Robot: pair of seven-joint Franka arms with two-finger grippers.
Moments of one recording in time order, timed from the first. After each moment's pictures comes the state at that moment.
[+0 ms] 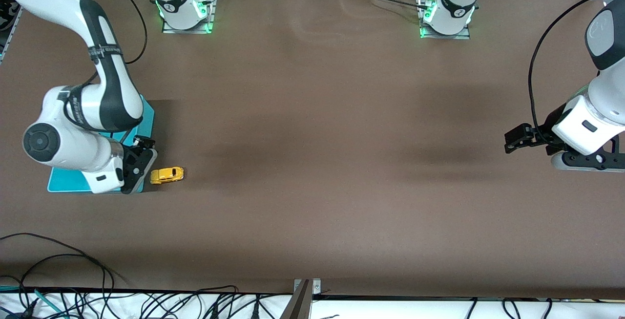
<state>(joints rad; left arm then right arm) 0.22 0.29 -0.33 -1.43 0.09 1.77 -0.08 0.04 0.54 0.02 -1.61 0.01 2.04 -1.08</state>
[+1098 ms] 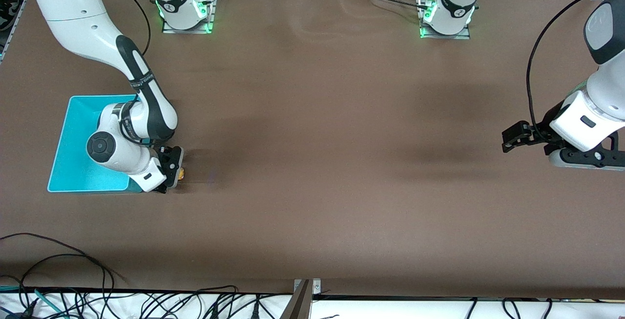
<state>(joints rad) 0.22 0.28 -0.35 -1.41 0.09 1.77 -0.08 0.05 0.69 0.04 -1.76 0.01 2.43 -1.40</state>
